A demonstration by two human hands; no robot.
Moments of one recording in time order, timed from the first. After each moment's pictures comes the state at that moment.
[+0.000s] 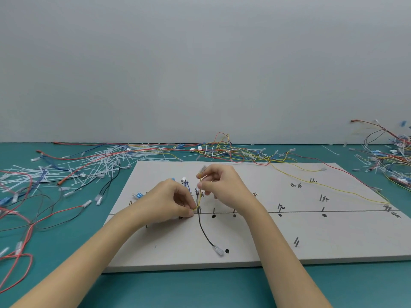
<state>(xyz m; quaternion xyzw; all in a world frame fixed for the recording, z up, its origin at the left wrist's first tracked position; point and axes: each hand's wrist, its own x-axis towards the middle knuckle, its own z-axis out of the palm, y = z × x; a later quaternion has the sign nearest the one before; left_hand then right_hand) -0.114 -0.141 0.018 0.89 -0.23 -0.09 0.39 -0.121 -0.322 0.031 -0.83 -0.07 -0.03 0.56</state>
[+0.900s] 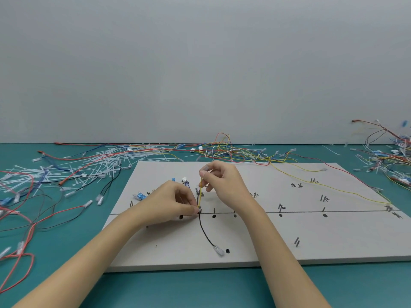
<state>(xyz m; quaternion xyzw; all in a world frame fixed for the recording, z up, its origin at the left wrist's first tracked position) -0.113 -0.144 0.012 0.86 -0.24 -0.10 0.44 -0.118 -0.319 0.027 -0.80 -0.07 -0.09 0.59</state>
